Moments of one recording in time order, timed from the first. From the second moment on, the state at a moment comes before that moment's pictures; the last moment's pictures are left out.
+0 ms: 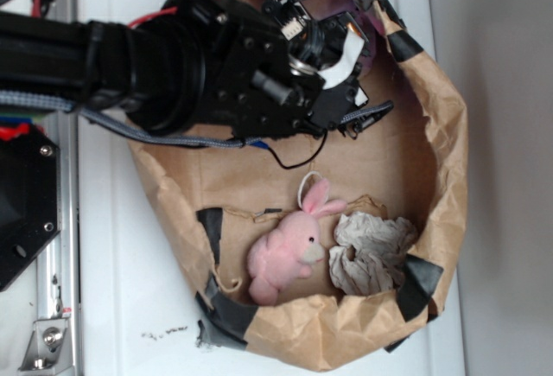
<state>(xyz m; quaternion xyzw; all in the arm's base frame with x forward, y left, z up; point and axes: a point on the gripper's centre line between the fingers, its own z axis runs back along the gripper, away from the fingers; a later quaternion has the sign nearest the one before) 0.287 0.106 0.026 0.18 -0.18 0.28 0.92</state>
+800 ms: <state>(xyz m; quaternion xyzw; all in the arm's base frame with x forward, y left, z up) 0.248 0.119 0.030 0.19 -0.02 0.19 0.96</state>
